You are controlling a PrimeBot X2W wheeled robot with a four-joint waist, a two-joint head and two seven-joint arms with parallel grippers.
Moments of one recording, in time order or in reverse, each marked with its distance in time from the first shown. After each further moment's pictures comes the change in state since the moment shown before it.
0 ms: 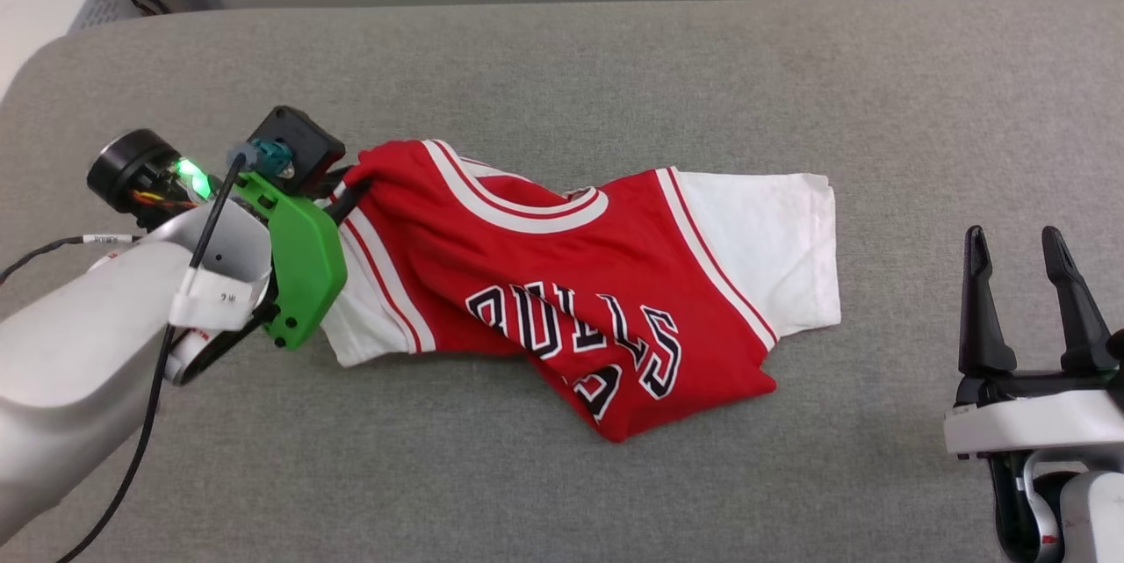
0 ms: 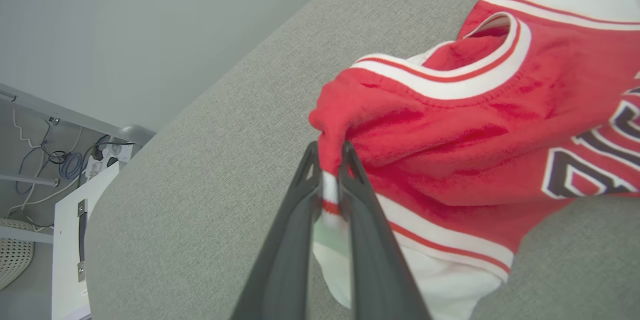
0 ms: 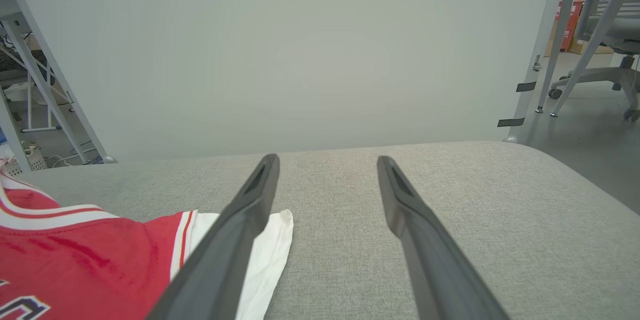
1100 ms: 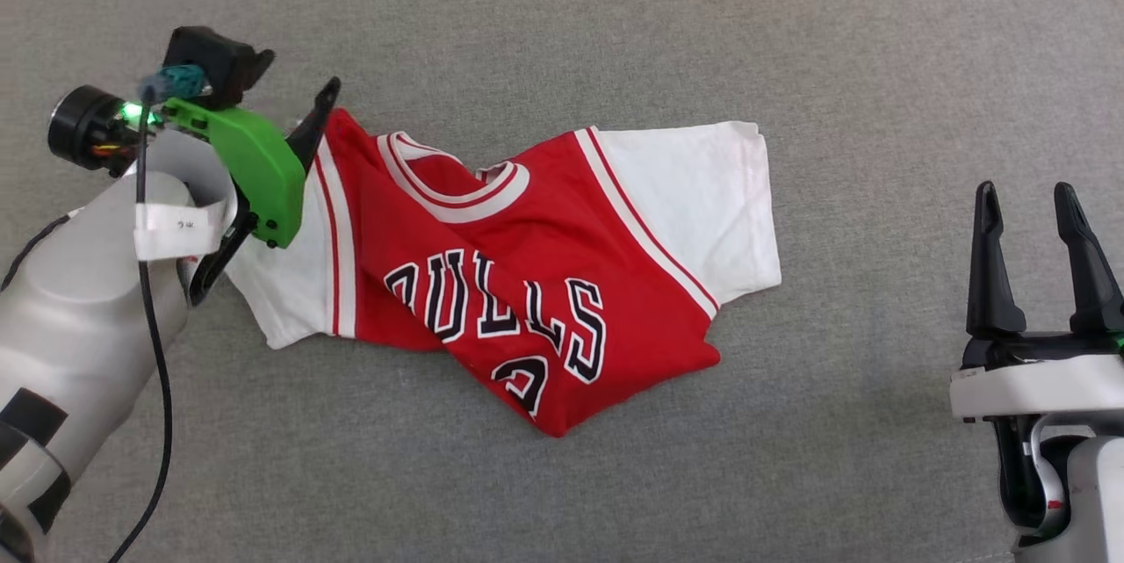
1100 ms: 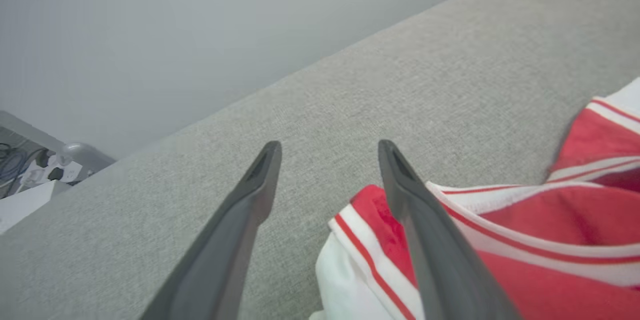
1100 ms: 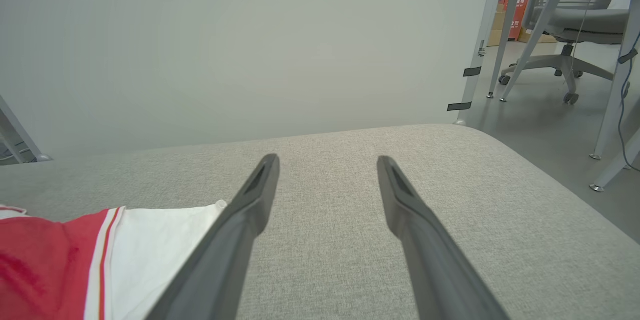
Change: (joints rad) left arm -0.087 -0.281 0.052 0.669 -0.085 -0.123 -0.383; right arm -0.080 0.003 -0.008 0.008 0.001 0.000 0.000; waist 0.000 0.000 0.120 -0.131
